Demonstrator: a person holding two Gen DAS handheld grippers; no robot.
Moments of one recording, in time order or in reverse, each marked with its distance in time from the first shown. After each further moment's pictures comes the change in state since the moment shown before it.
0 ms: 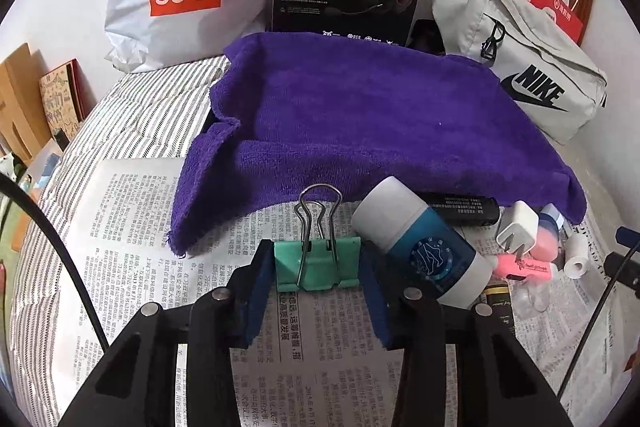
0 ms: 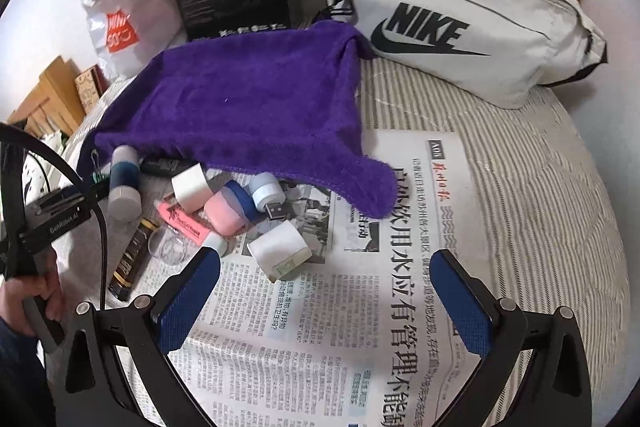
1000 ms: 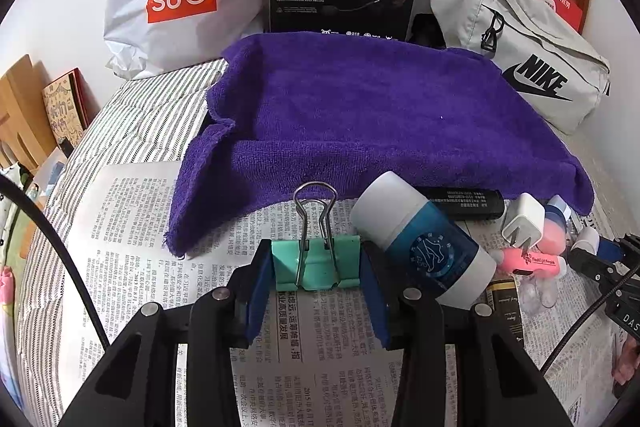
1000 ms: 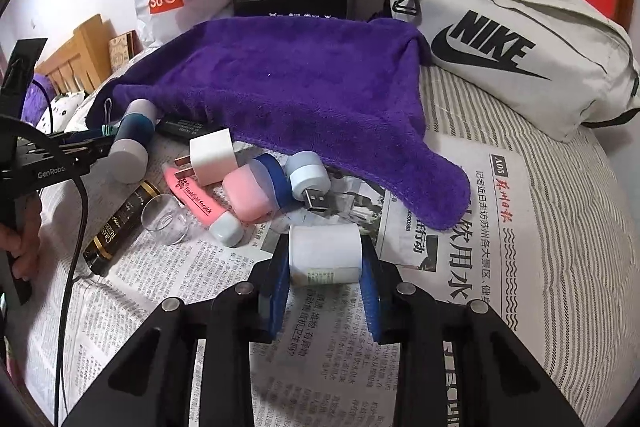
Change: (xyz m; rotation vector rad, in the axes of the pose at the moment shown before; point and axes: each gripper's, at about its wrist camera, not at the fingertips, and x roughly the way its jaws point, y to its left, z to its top) left arm 0.003 -0.006 0.000 0.028 0.001 0.031; right arm 0.031 0.026 -0.014 -0.156 -0.046 0.057
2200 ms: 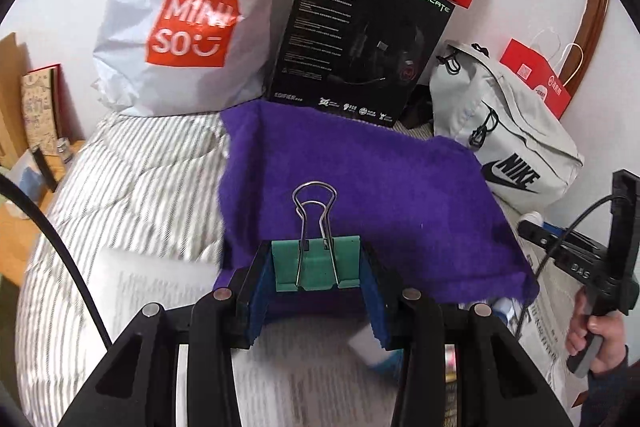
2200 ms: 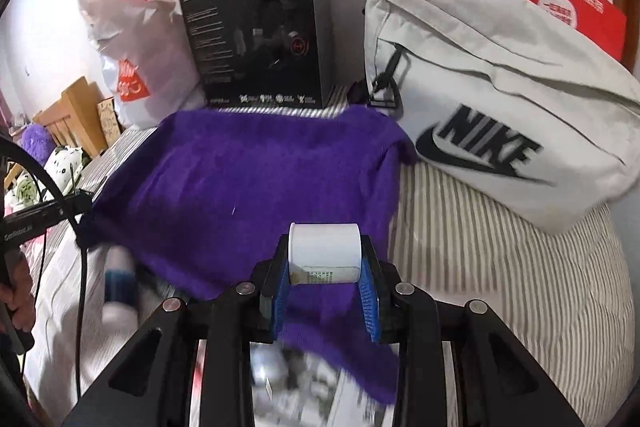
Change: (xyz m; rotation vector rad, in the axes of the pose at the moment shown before) left arm -0.009 0.040 0.073 -0.138 -0.075 -0.199; right arm 0.019 -0.045 0.117 0.082 -0.112 0.027
